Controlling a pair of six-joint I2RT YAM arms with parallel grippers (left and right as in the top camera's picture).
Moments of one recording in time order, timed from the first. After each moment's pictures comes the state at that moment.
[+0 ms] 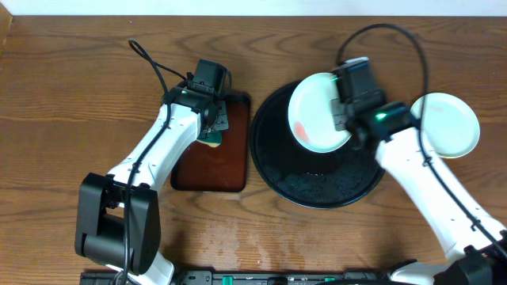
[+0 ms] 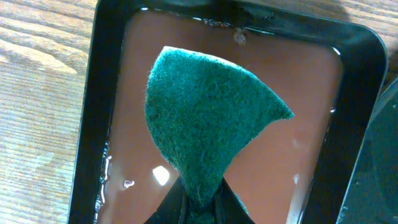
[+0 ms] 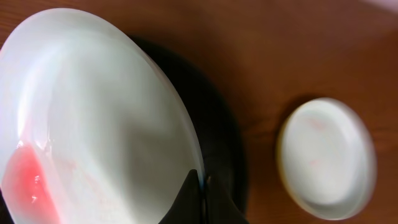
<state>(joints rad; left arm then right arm) -0.29 1.75 1.27 -0.76 -0.14 -0.42 0.44 1.53 1.26 -0.73 0.48 0.11</state>
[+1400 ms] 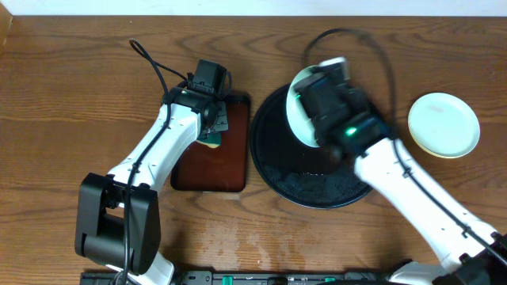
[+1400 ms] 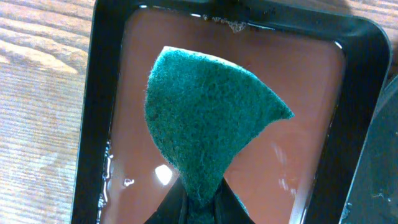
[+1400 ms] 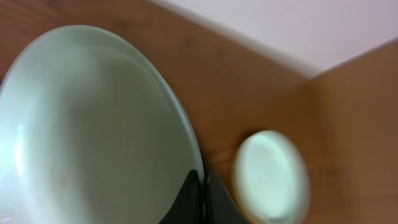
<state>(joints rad) -0.29 1.75 1.26 -0.77 -0.14 -0.41 0.60 1.53 1.28 -0.69 0.74 0.16</state>
